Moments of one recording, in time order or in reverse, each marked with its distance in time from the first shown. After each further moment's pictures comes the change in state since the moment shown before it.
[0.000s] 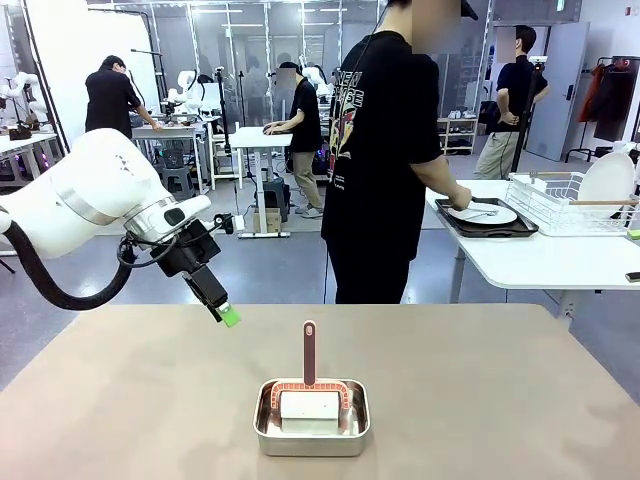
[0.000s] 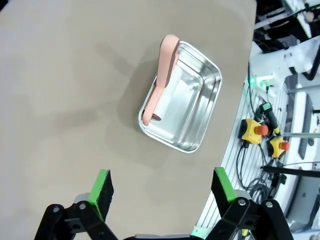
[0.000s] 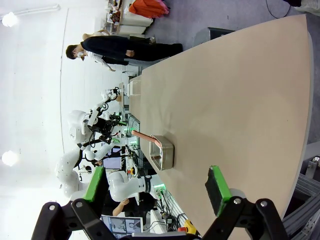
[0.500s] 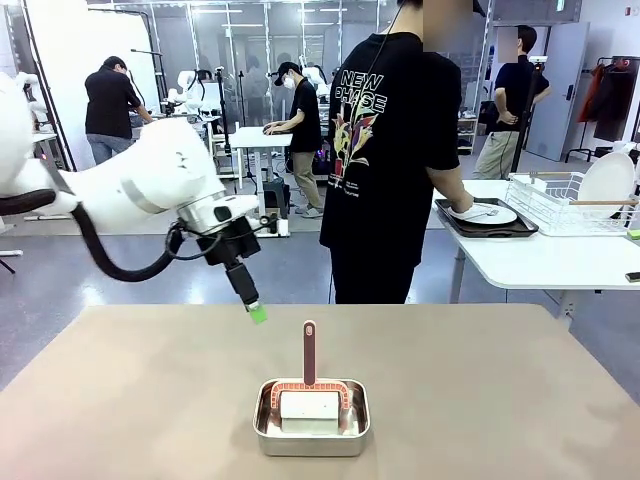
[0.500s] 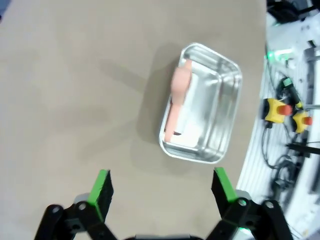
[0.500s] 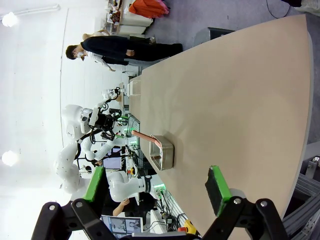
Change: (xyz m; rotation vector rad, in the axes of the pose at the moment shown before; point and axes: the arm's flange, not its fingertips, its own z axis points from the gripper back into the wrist) left arm 0.076 0.007 -0.029 0.065 0.167 -0.178; right arm 0.000 0.000 0.000 0.000 0.000 0.000
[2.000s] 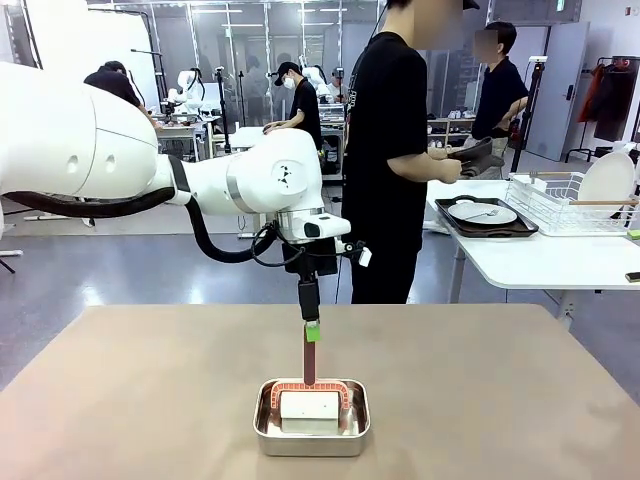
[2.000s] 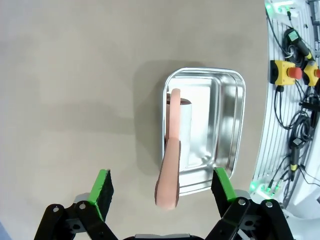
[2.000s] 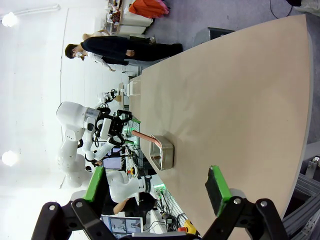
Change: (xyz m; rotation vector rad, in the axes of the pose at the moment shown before) left arm 0.117 -0.019 -0.074 -0.040 0.276 -0.271; right arm 0.000 0.000 0.000 0.000 0.000 0.000
